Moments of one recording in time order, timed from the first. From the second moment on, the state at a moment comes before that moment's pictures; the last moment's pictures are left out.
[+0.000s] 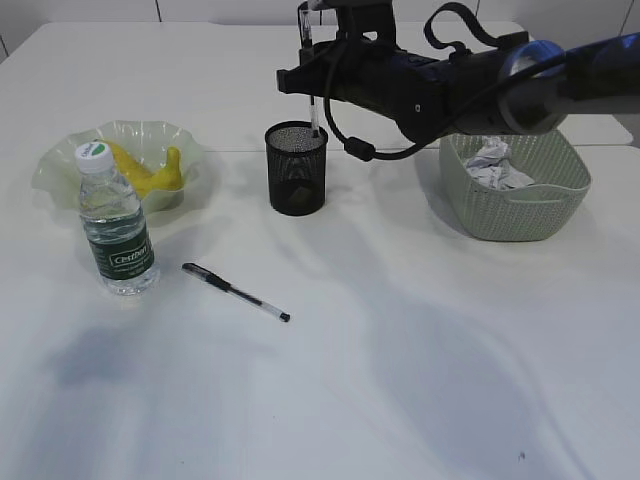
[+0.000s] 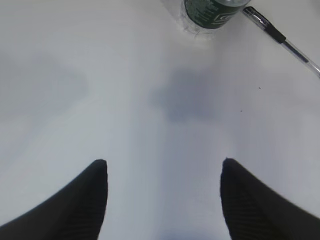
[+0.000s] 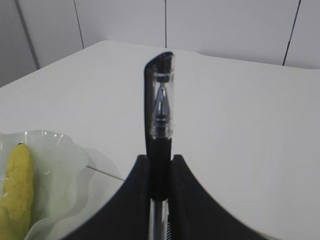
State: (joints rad) left arm -0.03 1.08 -0.80 -0.14 0.87 -0.13; right arm 0.41 2.19 -1.67 0.00 -0.25 0.00
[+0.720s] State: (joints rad) left arm -0.03 1.08 -0.80 -0.14 0.85 -0.13; right arm 0.39 2.26 -1.74 -0.02 -0.31 0.05
